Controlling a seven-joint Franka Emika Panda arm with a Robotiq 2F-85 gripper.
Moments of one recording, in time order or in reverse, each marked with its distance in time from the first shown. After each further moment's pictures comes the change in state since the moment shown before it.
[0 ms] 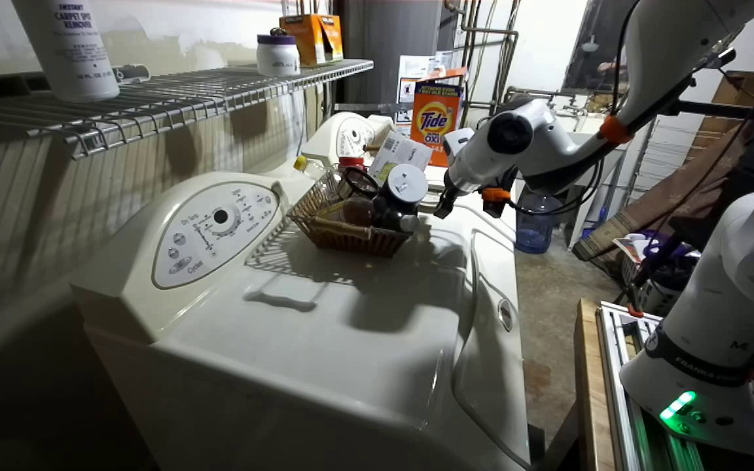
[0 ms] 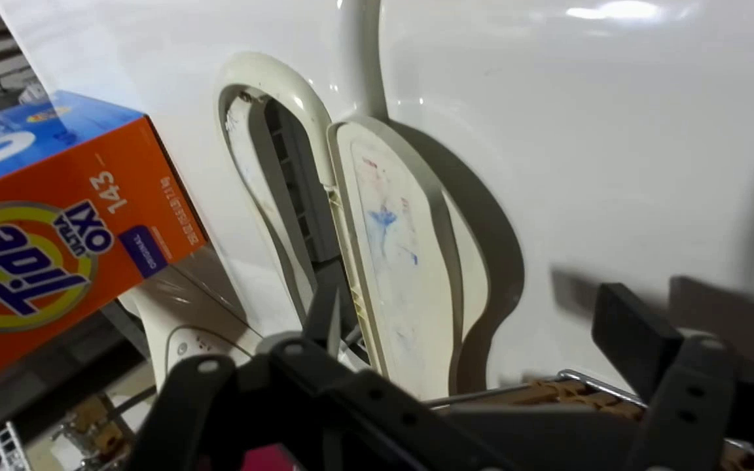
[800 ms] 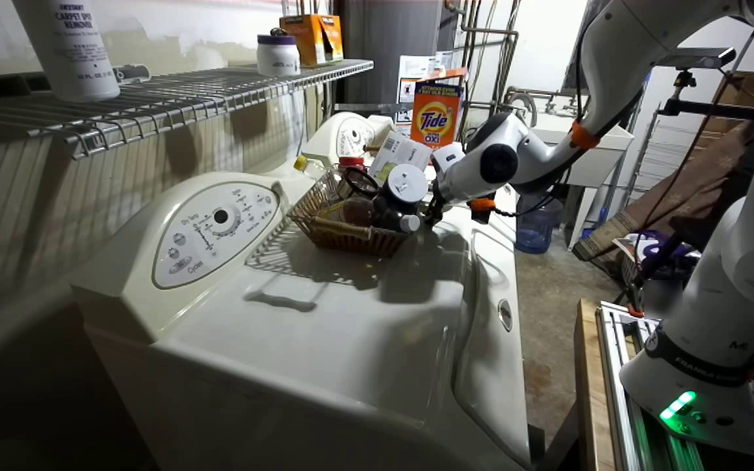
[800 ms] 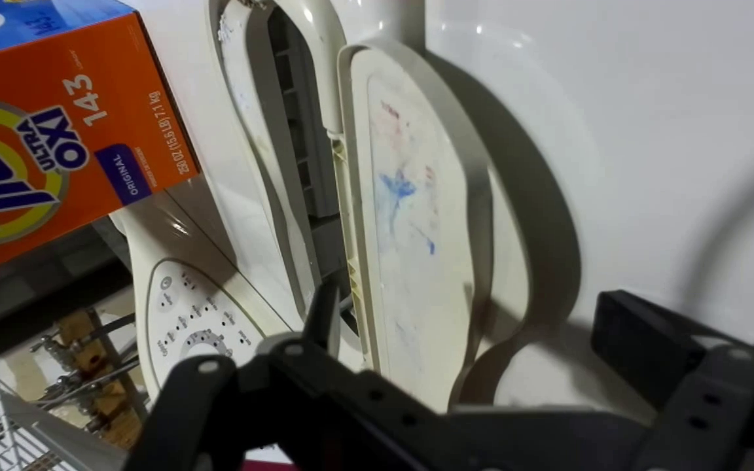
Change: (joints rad) arm -0.017 0.182 -0.026 0.124 -0.381 0.015 0.209
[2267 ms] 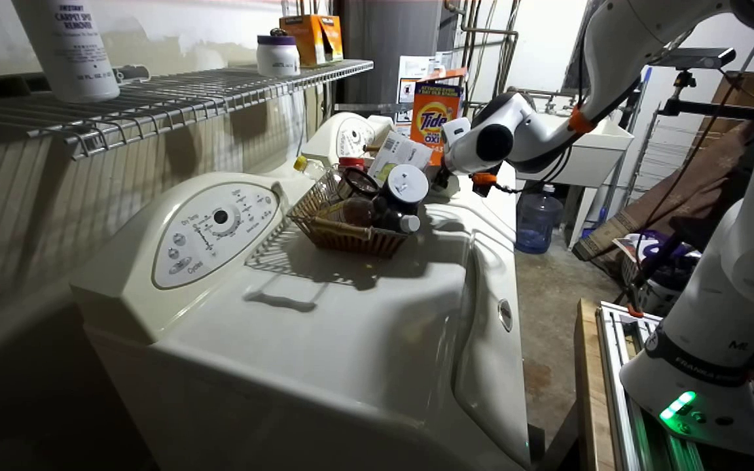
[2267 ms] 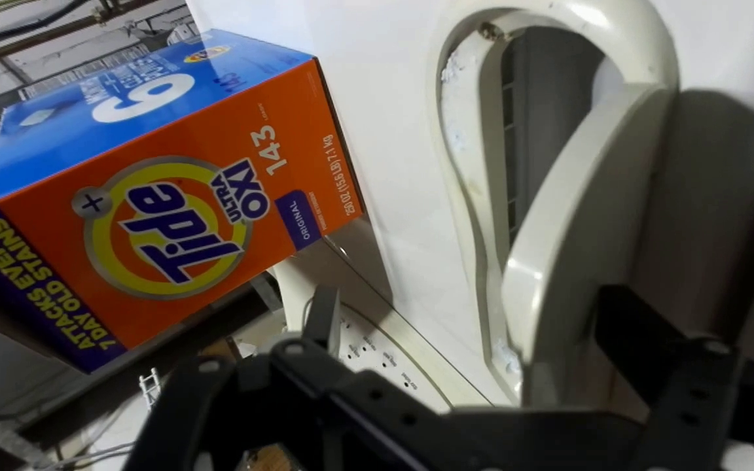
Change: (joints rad) arm -0.013 0.012 -0.125 0.115 -0.051 -0.037 0.030
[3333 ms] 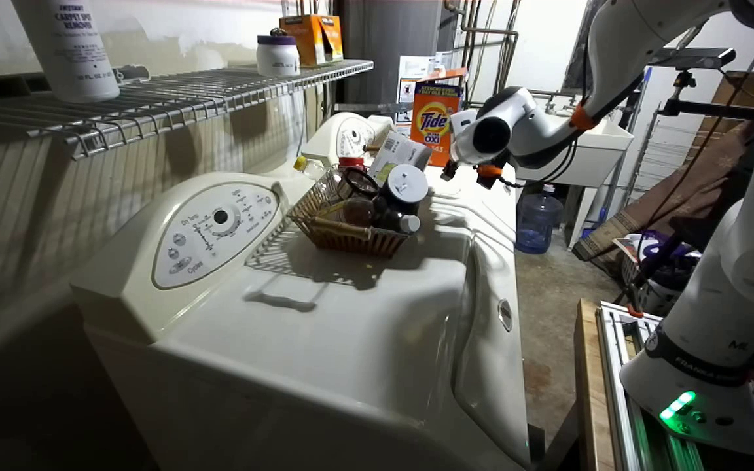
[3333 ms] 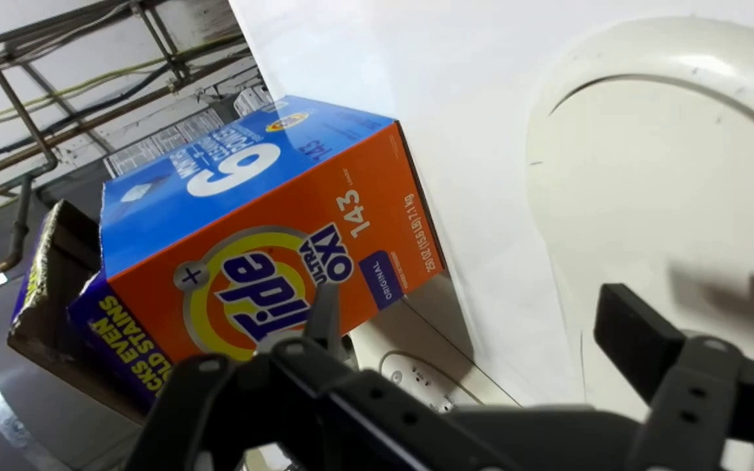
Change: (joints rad) arm -0.003 -0.004 -0.047 0.019 0.078 -0.067 -0.020
